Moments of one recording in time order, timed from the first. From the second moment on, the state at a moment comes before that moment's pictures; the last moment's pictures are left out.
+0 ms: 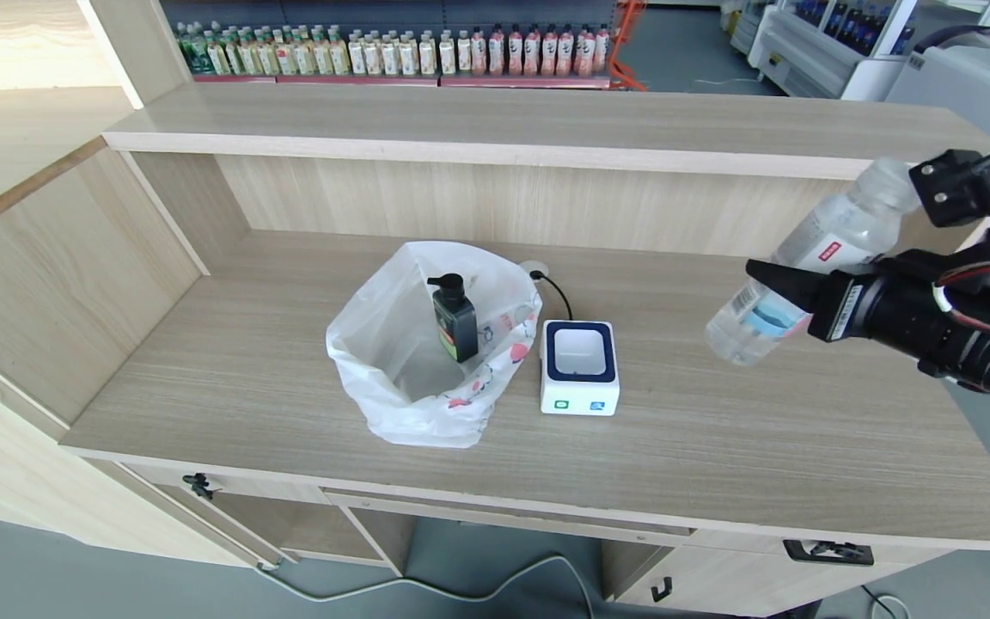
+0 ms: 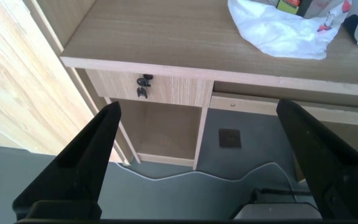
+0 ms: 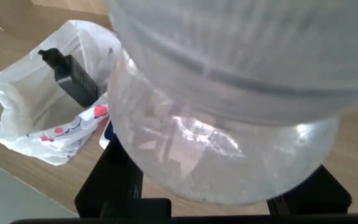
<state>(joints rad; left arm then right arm) 0.00 0.00 0.00 0.00 0.00 0.00 0.24 1.43 -0.72 -0.71 0.10 0.00</state>
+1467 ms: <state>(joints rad) 0.00 0.00 0.00 0.00 0.00 0.00 0.42 1.56 -1.06 -0.50 0.14 0.16</state>
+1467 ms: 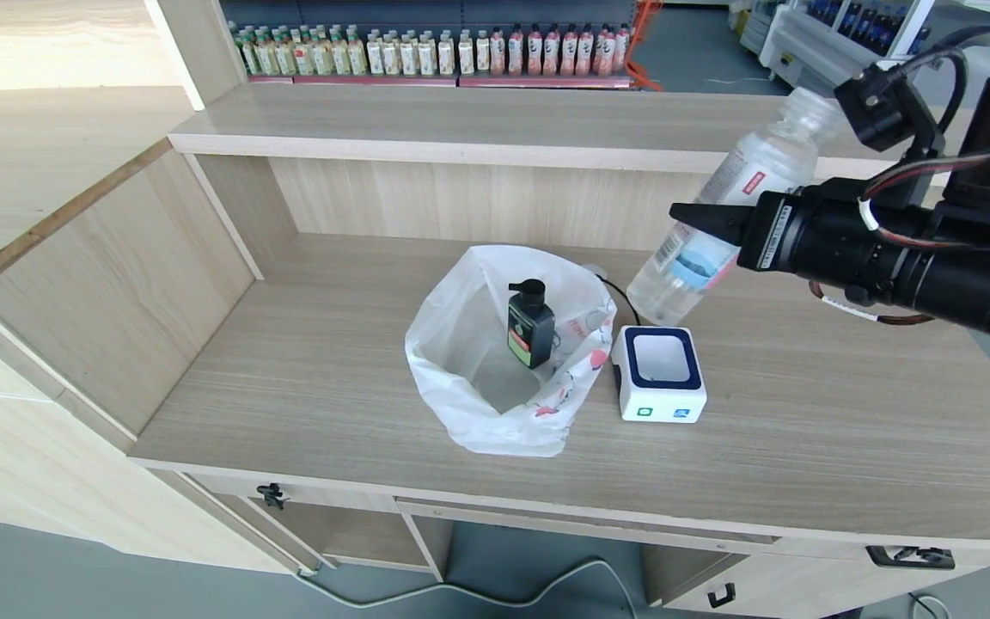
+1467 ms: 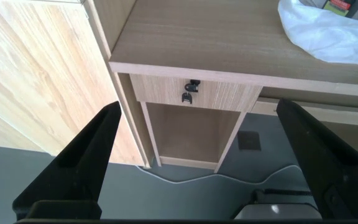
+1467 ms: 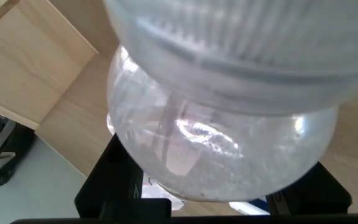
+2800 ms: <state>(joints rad) 0.00 0.00 0.00 0.00 0.00 0.00 0.63 2.06 -1.11 -0.82 0.10 -0.01</state>
